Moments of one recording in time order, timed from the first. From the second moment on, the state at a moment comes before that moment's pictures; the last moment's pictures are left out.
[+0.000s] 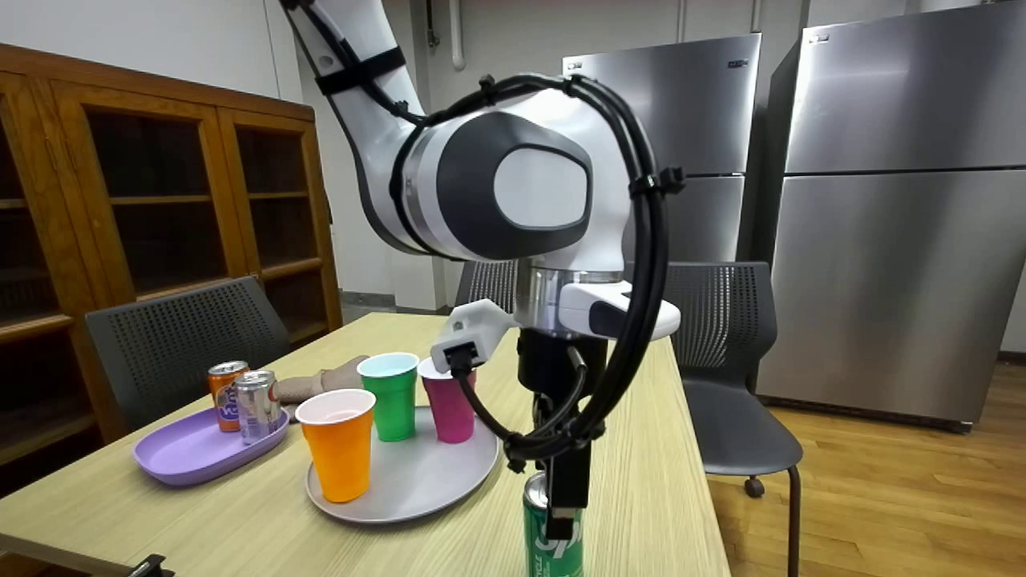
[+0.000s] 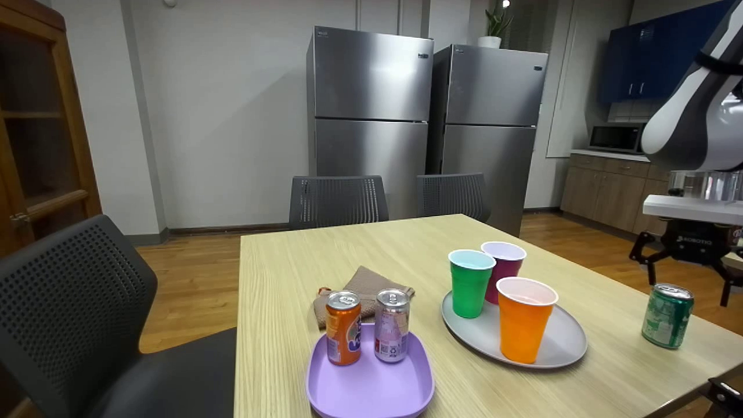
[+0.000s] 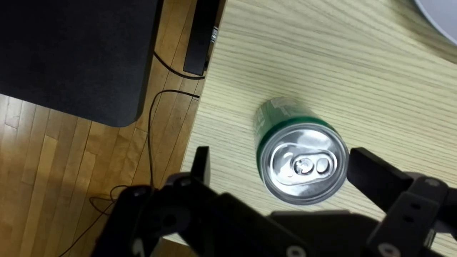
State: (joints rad) arm -0.29 0.15 -0.38 -2.57 0.03 2.60 0.53
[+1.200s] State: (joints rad) arm -0.29 0.18 -0.38 -2.56 0.12 2.60 0.53
